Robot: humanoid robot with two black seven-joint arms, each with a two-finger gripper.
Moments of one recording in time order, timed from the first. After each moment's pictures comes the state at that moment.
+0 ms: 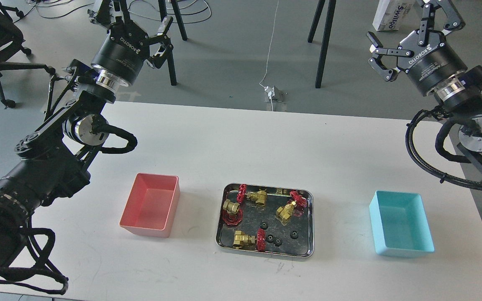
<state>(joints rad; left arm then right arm) -0.85 0.23 -0.83 -0.70 0.28 -0.49 -0.49 0.81 -0.55 0.69 0.93 0.05 0.49 0.32</state>
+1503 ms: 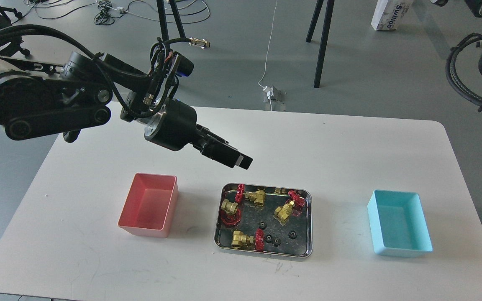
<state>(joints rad) -1.66 0.49 0.49 -1.33 1.14 -0.42 -0.49 1.13 -0.61 0.69 0.88 0.14 0.19 0.10</state>
